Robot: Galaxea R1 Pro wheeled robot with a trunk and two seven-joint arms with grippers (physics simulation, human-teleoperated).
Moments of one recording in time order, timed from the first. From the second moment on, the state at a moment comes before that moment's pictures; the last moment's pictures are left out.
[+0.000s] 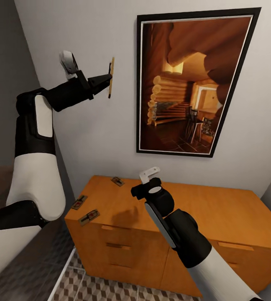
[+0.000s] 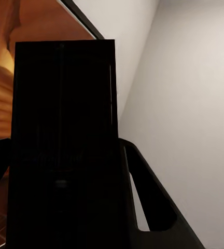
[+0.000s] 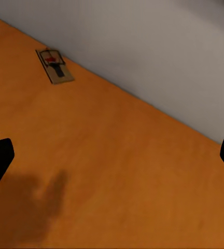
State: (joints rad) left arm -1.41 -0.10 0.31 -1.15 0.25 1.01 -1.01; right arm -0.72 0.13 0.58 -1.45 -0.13 1.01 -0.33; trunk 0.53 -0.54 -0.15
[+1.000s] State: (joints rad) left arm -1.40 -0.10 0.29 -1.07 0.25 1.01 -1.01; right arm -1.24 0.17 0.56 -0.79 -0.69 1.01 -0.34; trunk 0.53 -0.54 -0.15
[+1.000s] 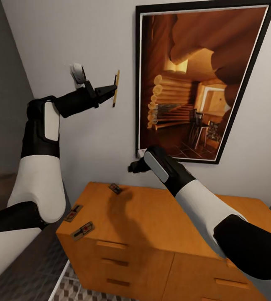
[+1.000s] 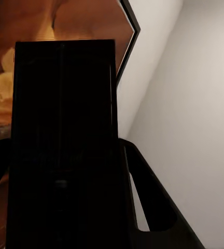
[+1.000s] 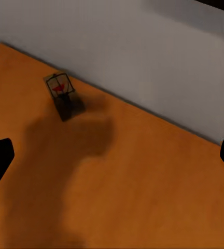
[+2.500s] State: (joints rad) left arm -1.37 -0.11 0.23 -1.08 0.25 1.01 -1.01; right arm -1.31 0.17 0.66 -0.66 -0.69 1.01 -0.39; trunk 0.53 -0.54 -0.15
